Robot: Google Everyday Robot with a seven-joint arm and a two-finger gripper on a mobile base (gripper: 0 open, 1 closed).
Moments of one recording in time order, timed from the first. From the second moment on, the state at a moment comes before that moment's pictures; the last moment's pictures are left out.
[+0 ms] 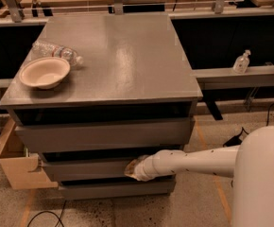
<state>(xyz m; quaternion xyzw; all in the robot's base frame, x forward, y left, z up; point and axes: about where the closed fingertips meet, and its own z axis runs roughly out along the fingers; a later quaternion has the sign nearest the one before) 0.559 0.032 0.407 -0.62 0.70 0.14 0.32</state>
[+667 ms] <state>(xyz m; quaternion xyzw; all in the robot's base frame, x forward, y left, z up) 0.515 -0.052 0.391 -0.55 0.78 0.13 0.27</state>
